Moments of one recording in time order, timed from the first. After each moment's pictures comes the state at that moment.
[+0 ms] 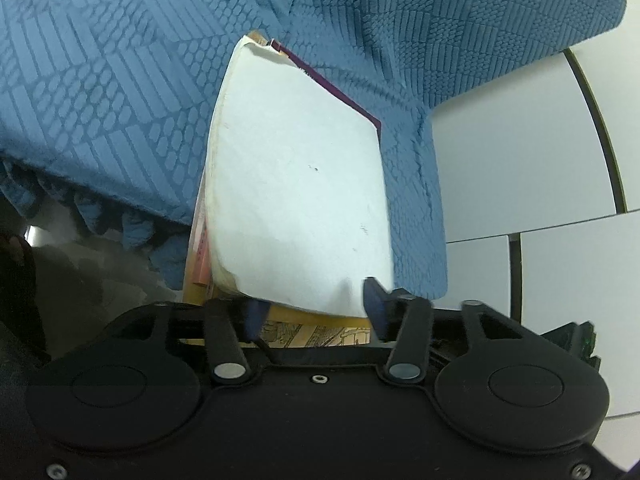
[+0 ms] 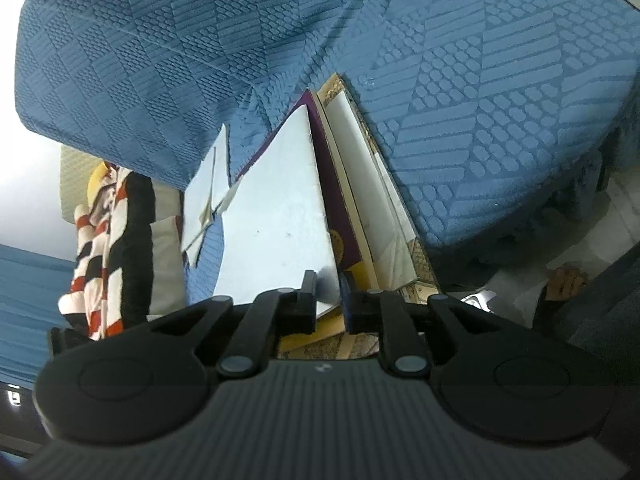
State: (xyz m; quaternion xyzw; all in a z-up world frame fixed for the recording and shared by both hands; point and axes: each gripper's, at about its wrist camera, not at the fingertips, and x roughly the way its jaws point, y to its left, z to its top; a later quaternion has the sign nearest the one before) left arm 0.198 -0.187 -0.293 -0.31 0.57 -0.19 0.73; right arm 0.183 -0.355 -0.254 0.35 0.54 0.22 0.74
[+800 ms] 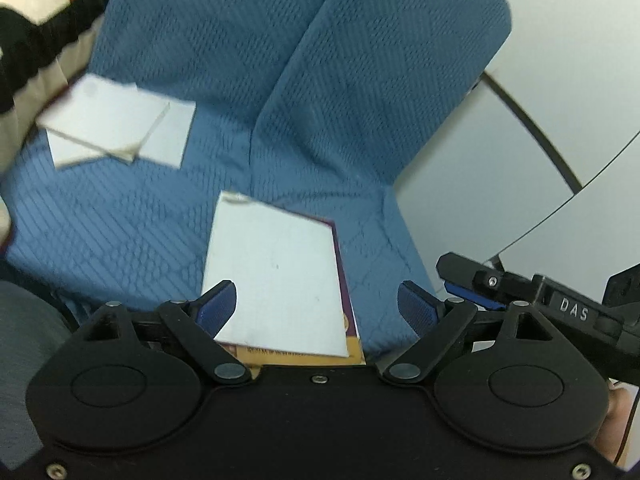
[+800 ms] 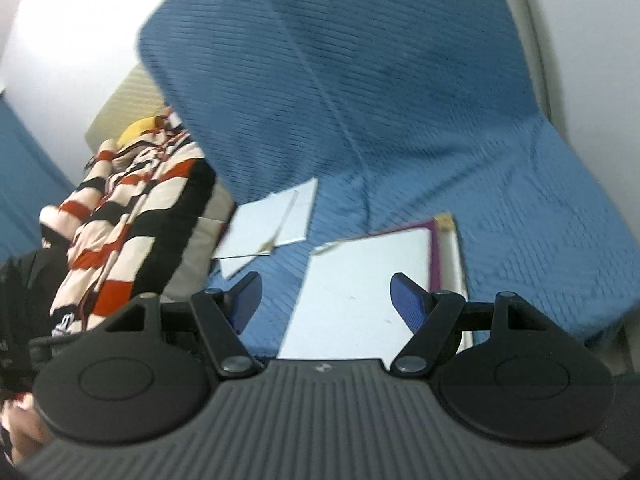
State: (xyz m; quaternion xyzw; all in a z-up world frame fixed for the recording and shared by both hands) left arm 0.145 -0.173 -0.146 -0.20 0.42 -0.18 0.86; right arm 0.153 -0.304 -0.108 0.16 0.39 0.30 0.86
